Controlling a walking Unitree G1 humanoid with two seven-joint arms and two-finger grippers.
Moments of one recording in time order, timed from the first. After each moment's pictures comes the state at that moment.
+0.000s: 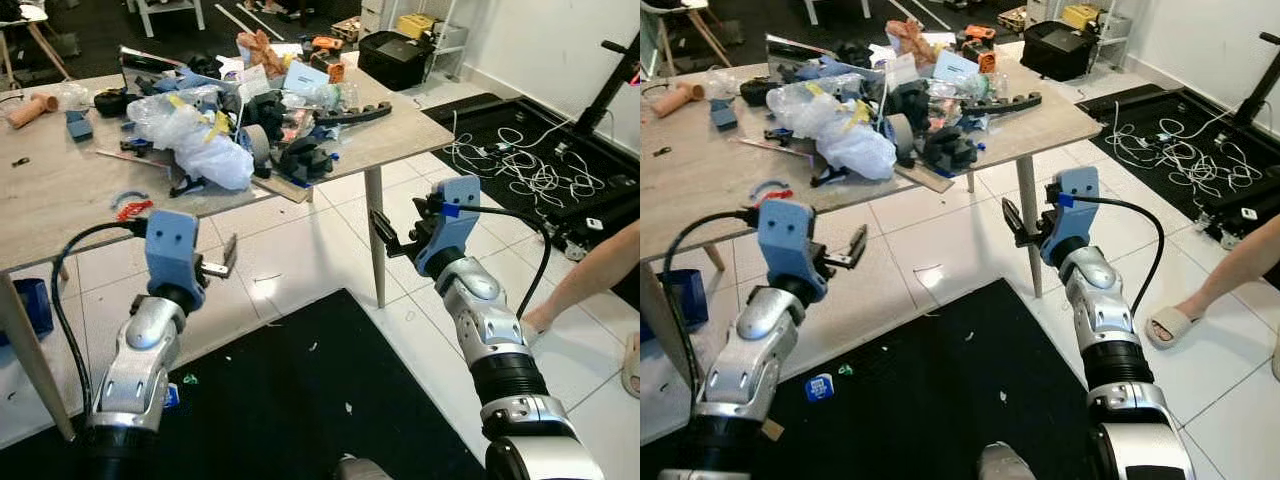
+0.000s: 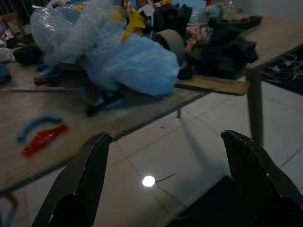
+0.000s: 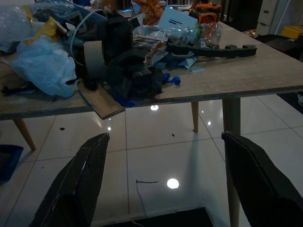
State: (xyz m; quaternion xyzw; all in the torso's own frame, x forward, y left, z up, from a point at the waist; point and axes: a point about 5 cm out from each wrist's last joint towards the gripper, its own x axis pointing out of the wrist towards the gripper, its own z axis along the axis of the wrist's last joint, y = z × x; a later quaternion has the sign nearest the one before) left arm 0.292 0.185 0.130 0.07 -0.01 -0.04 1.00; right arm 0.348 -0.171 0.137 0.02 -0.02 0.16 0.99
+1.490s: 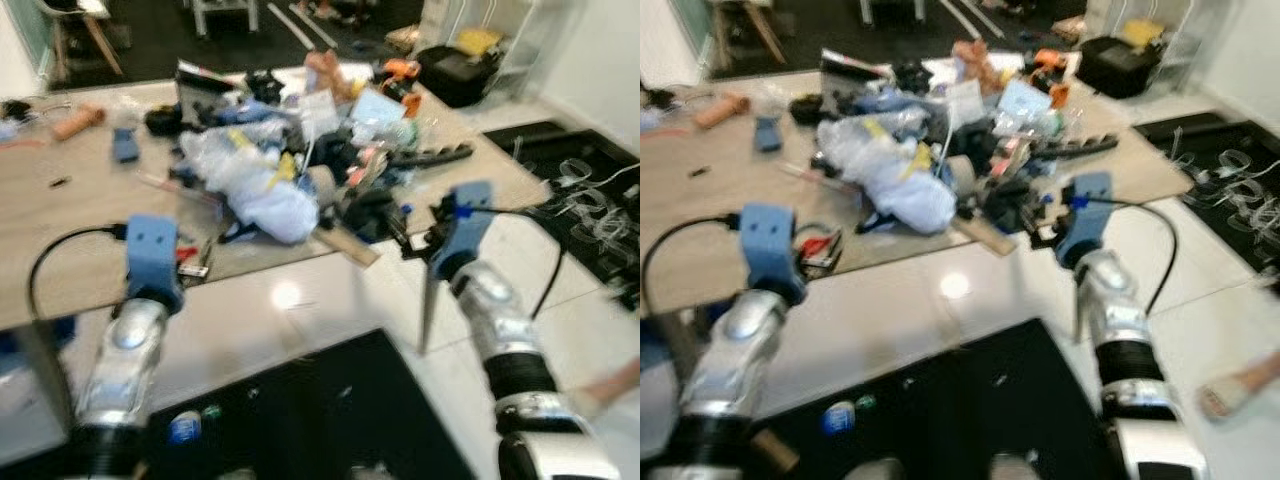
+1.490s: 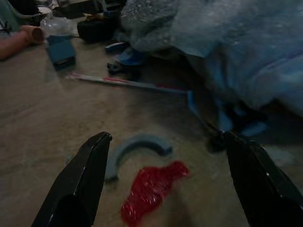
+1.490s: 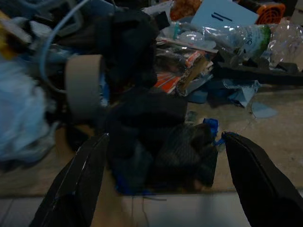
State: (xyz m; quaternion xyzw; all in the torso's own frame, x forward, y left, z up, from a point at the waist) left arm 0.292 0.199 0.122 0.06 0.01 -0.01 1.00; right arm 0.351 -0.193 0.134 0.00 0.00 0.13 0.99
